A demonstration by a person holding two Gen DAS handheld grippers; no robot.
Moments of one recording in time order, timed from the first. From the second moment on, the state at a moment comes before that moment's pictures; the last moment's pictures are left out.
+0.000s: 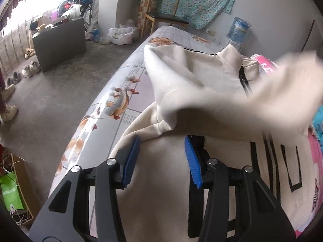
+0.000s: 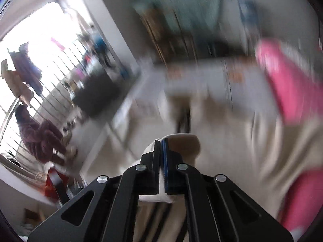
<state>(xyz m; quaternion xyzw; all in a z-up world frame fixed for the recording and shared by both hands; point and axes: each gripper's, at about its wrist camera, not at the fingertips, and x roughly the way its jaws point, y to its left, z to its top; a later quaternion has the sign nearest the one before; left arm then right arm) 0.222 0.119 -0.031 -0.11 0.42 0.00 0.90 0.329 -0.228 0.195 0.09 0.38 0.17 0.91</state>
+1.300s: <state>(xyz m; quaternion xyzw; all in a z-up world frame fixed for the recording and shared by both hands) 0.223 0.114 -0.031 -0.10 0.42 0.03 0.90 0.359 -0.324 -0.004 0.05 0.53 0.05 0.84</state>
